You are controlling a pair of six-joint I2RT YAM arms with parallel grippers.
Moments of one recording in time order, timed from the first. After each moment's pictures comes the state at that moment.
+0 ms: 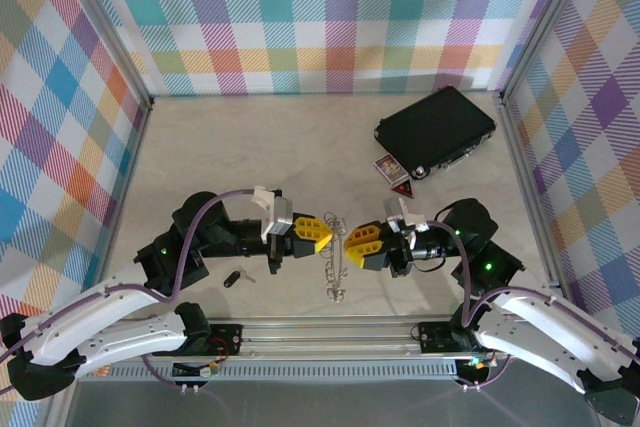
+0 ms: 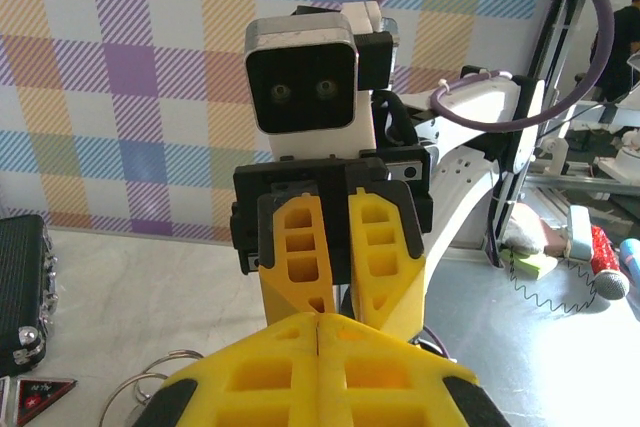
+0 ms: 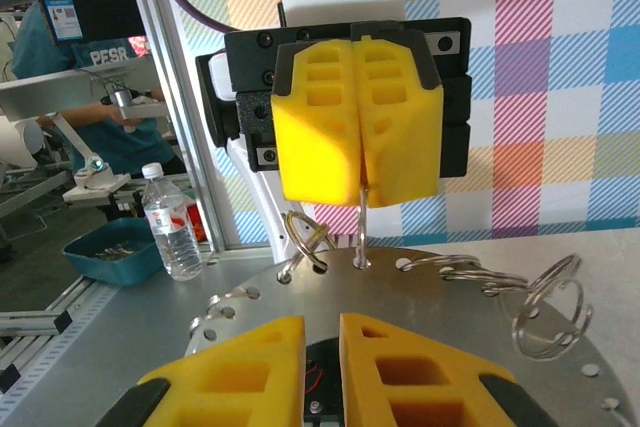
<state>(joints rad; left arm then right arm) -1.00 0.82 0.91 -0.08 0.51 -0.06 0.85 0.69 0.66 0.14 -0.83 0.20</state>
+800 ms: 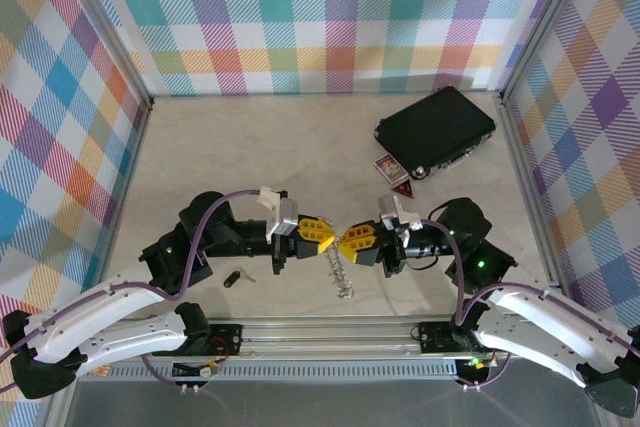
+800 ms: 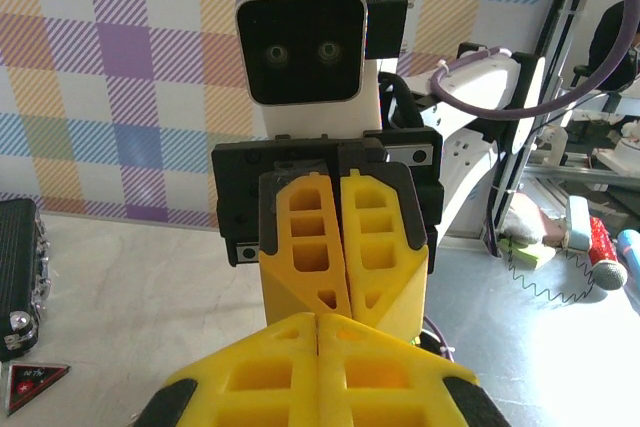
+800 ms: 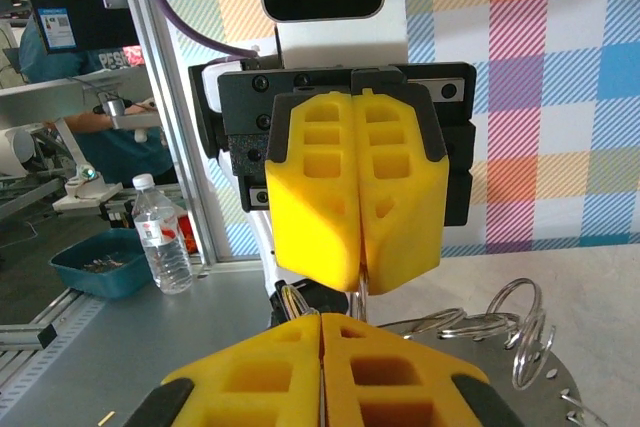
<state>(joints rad) -1.00 0.83 0.89 -0.08 0.51 -0.06 0.88 0.74 0.66 0.21 -0.78 0.20</state>
